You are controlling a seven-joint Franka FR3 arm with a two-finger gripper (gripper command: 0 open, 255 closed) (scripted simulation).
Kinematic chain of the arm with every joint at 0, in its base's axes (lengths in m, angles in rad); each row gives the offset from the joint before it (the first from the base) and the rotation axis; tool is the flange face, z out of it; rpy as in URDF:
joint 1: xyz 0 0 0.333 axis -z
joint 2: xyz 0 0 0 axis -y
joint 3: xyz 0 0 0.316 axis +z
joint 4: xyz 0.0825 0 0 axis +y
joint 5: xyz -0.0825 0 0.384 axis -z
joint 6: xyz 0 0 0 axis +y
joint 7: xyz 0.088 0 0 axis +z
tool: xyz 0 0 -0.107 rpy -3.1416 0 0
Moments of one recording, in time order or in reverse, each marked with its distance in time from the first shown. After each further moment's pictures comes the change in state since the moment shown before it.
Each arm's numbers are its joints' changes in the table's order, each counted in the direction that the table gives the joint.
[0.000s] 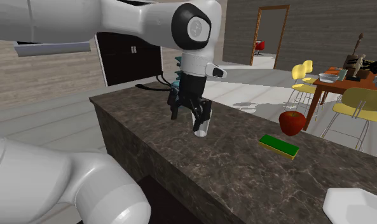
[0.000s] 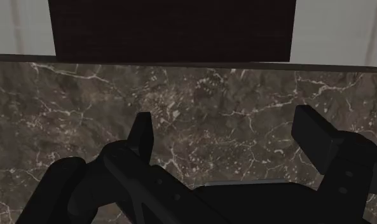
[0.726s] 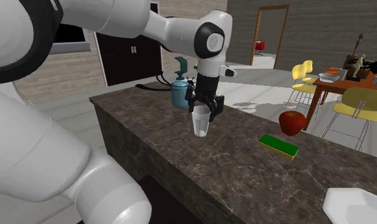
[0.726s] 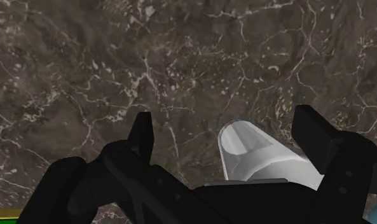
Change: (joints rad) arm -0.020 -0.277 0.019 -0.124 -0.046 -0.263 0.009
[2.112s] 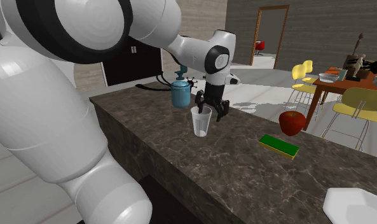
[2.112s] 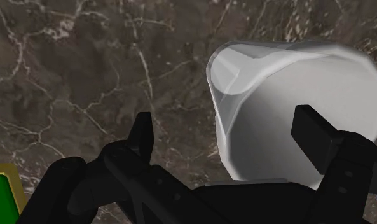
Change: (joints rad) arm -0.022 -0.254 0.022 -0.088 -0.037 -0.263 0.012
